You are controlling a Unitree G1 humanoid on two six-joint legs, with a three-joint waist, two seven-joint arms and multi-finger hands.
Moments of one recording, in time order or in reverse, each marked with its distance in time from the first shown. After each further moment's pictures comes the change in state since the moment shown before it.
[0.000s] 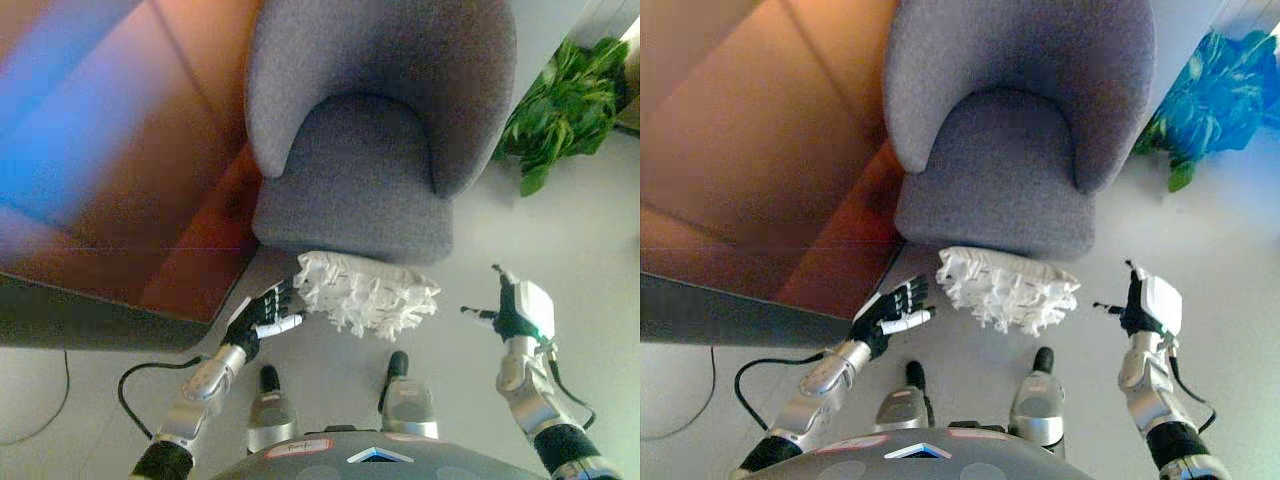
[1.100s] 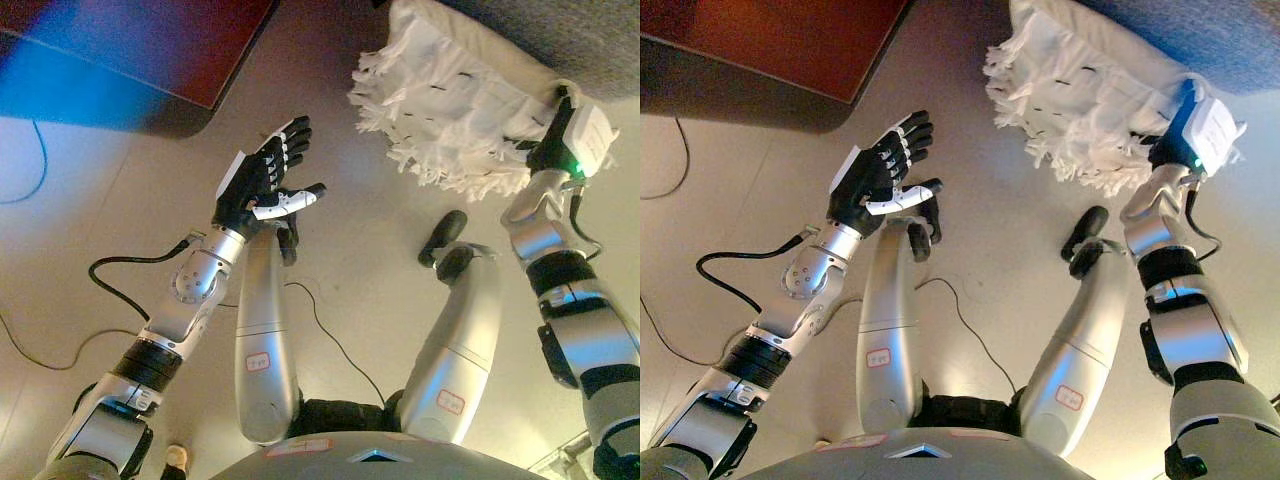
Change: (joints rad) left arm -0.370 0.160 -0.078 -0.194 -0.132 -0.180 0.110; right arm -0.880 -0.052 0.126 0.449 0.276 0.183 -0.052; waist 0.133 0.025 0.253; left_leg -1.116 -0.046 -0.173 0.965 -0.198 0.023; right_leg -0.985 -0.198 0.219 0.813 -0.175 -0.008
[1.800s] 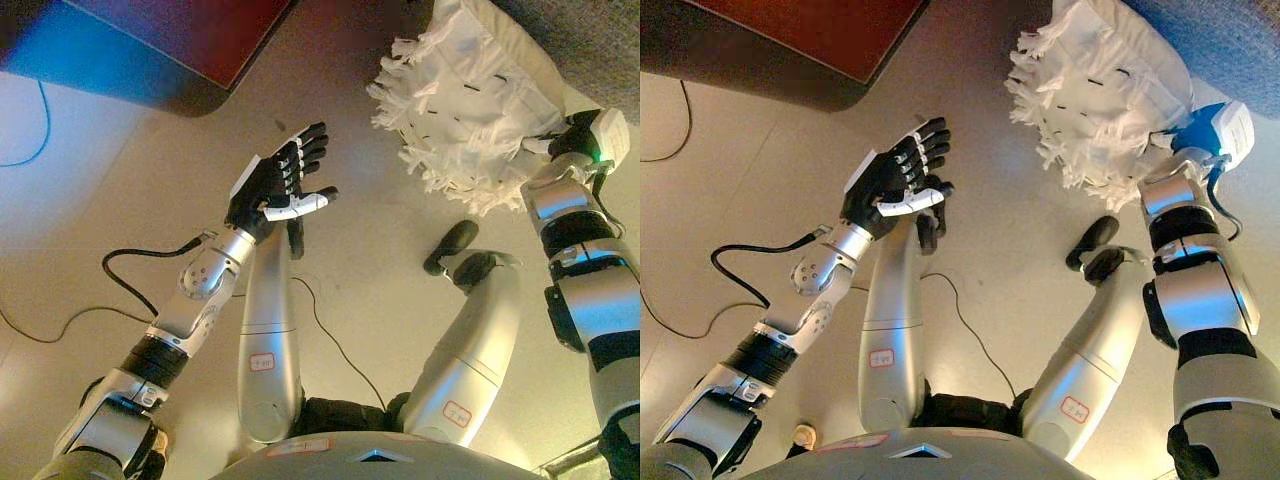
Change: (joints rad) left arm -0.037 -0.033 -0.036 -0.004 -0.054 0.060 -0.036; right arm -0.161 0.008 0.034 0.176 0.219 0.118 0.075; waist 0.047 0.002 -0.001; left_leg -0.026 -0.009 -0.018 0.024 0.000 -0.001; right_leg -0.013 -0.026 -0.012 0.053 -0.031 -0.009
